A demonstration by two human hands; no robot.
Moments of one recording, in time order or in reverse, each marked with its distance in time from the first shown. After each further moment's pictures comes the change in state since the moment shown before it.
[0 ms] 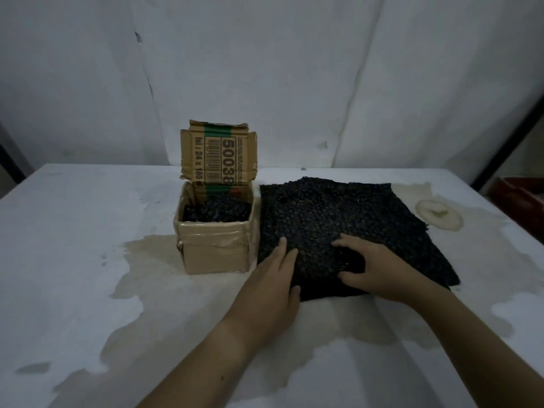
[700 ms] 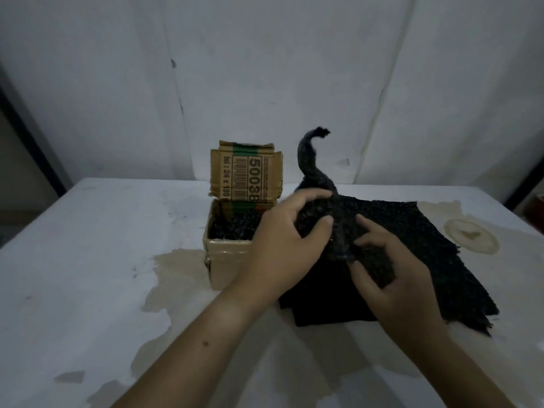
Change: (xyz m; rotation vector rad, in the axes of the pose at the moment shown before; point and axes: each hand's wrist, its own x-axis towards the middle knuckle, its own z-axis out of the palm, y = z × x) left_hand 0.028 0.031 -0.116 -0.685 0.413 0.016; right_hand -0.032 -0.091 0.013 0.268 0.699 -0.419
